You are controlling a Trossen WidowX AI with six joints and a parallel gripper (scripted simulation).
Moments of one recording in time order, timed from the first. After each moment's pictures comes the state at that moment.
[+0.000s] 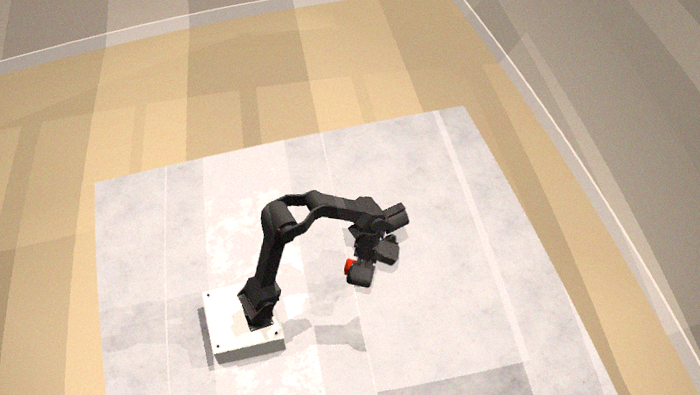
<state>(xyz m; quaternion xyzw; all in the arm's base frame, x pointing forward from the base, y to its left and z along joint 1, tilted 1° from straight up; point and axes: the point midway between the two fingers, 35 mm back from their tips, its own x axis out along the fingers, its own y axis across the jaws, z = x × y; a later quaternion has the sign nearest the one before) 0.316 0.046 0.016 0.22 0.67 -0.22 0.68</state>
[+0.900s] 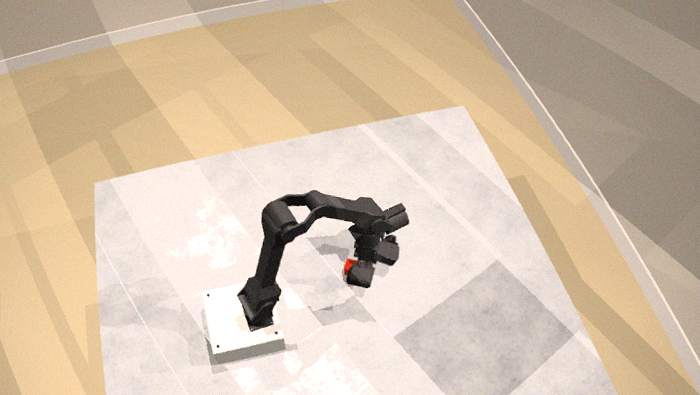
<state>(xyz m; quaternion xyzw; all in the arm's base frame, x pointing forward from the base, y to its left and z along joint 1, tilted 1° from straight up) 0.316 0.046 0.013 0.22 0.67 -0.22 0.68</state>
